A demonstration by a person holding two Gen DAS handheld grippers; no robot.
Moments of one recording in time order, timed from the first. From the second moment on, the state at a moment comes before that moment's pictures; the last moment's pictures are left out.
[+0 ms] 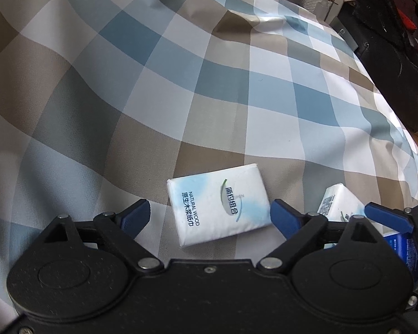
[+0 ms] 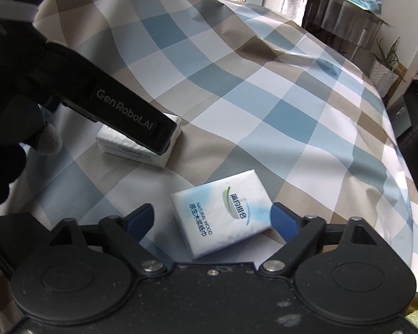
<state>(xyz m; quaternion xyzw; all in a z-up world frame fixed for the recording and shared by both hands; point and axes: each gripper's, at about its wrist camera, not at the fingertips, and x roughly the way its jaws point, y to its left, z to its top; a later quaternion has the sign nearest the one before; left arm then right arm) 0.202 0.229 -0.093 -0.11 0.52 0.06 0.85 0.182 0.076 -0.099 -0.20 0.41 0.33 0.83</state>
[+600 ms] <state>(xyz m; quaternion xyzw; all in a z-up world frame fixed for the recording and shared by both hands) 0.209 0.239 -0.095 -0.15 0.54 0.08 0.83 0.196 0.080 -0.102 -0.18 0.43 0.32 0.82</state>
